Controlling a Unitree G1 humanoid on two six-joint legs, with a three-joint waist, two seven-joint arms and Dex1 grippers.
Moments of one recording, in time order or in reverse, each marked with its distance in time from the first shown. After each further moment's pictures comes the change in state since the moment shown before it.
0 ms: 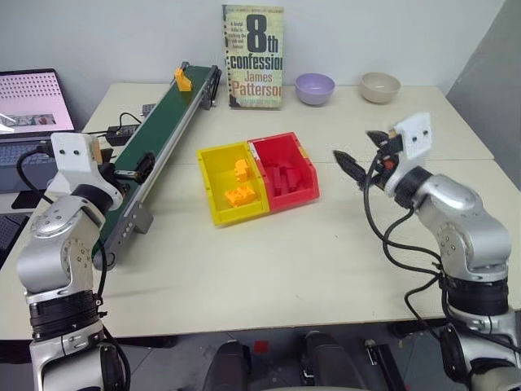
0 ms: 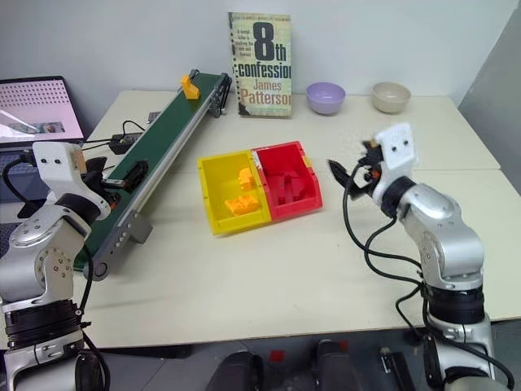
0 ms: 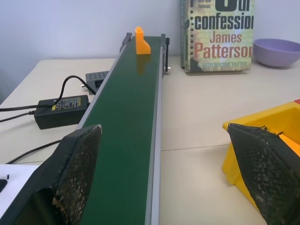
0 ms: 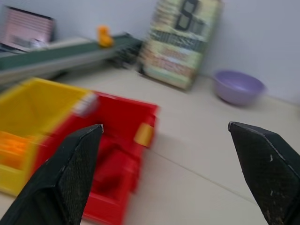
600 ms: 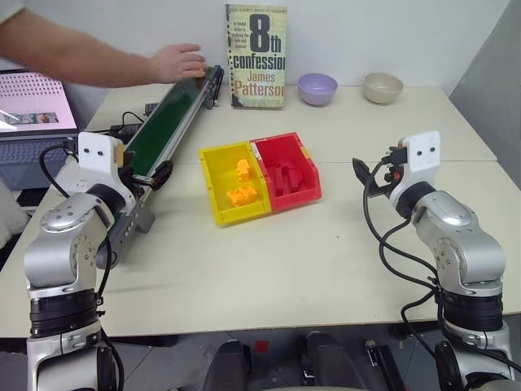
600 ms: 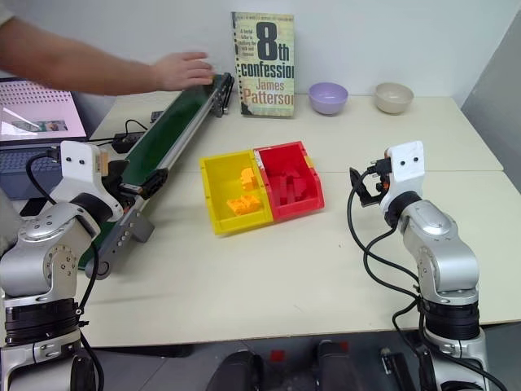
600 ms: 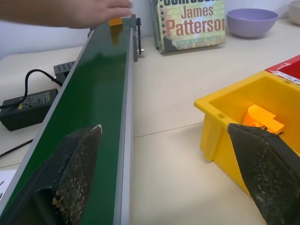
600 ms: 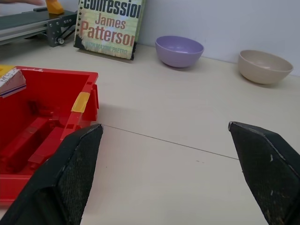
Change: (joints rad) left arm 0.001 0.048 -0.098 -0.052 0.022 0.064 -0.071; right arm 0.154 0.053 -0.051 -0.028 -0.155 0.044 -0.328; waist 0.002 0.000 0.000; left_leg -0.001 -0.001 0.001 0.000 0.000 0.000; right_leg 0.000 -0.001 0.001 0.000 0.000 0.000
